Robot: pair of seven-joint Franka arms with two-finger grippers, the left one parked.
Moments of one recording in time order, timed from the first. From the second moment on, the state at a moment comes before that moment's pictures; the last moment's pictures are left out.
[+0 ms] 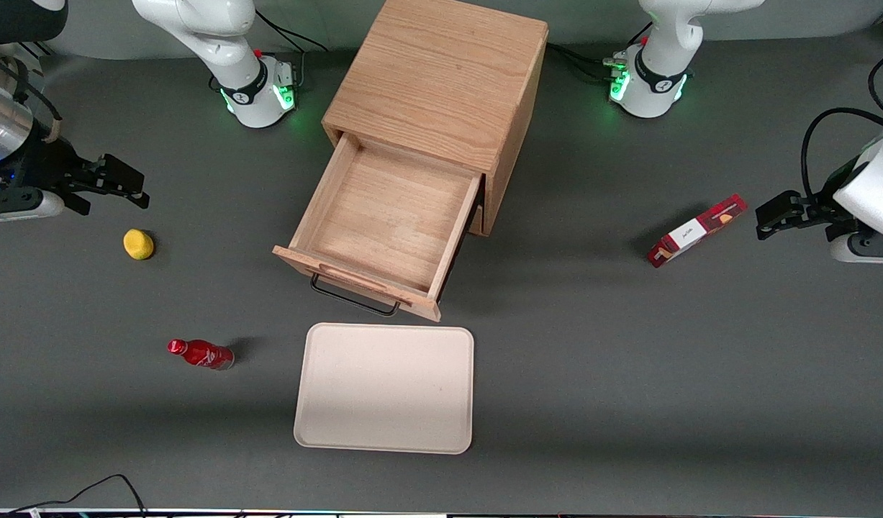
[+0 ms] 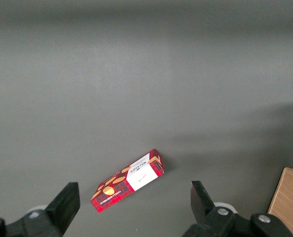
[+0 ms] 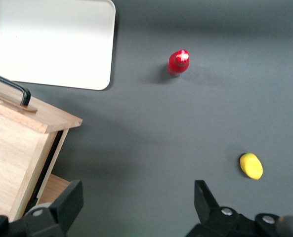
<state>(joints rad) -0.23 -0.06 0.28 -1.66 0.06 1.62 0.00</state>
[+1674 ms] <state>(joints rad) -0.12 0.37 0.61 -1.18 -0.15 1.62 -0.16</state>
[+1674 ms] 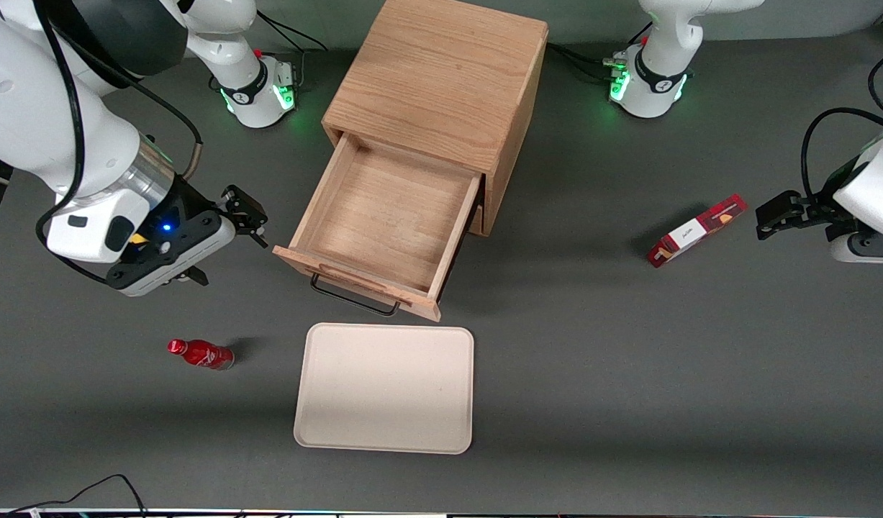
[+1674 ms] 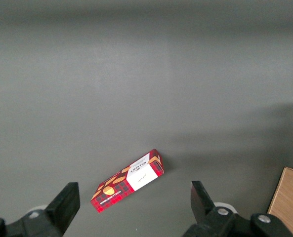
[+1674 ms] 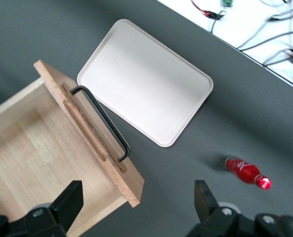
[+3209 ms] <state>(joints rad) -0.06 0.77 0.64 -1.08 -0.15 1.62 -0.50</state>
